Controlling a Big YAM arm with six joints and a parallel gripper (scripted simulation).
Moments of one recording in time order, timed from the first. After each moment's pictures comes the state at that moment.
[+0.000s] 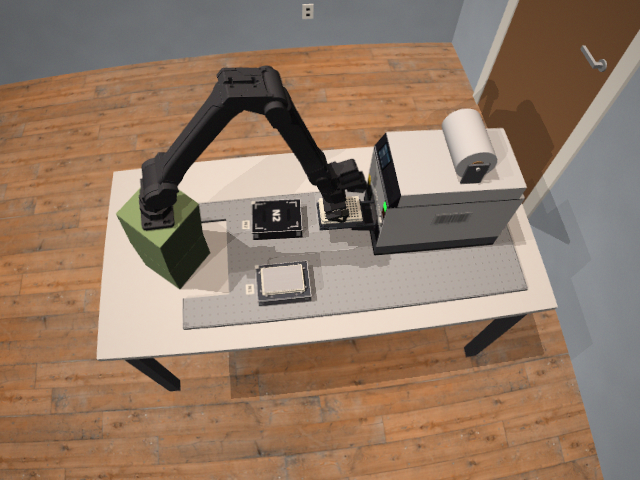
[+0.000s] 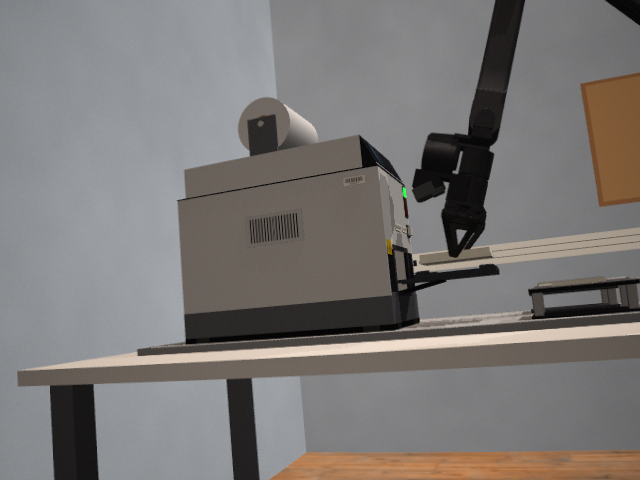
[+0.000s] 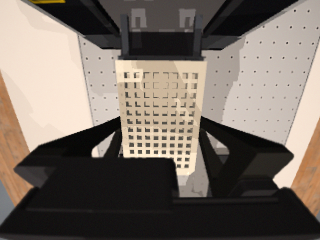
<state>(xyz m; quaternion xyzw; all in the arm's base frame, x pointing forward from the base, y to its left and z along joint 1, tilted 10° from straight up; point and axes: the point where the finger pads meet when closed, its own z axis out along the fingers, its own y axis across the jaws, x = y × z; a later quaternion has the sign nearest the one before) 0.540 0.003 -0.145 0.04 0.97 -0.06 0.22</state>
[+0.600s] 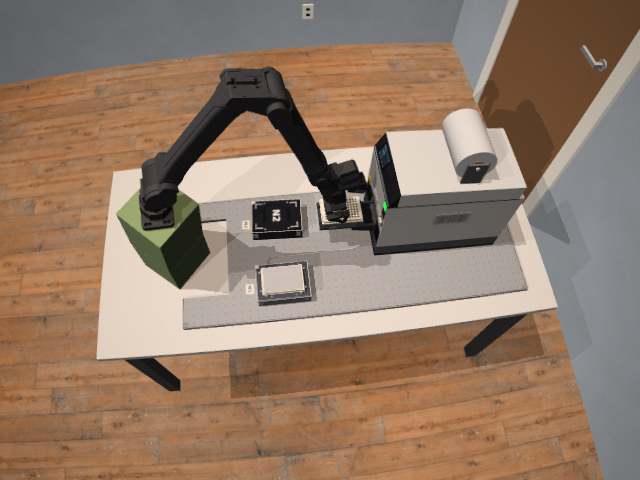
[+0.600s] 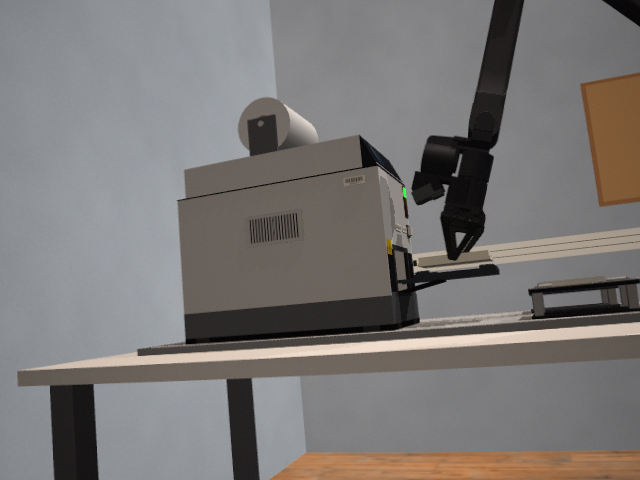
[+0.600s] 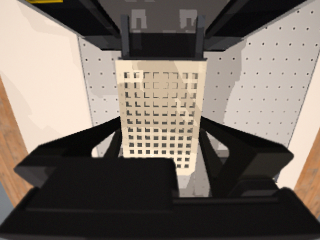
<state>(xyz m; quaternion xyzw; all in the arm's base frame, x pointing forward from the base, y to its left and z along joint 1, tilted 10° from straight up) 0.543 0.003 -0.150 0.04 0.97 -0.06 0.23</state>
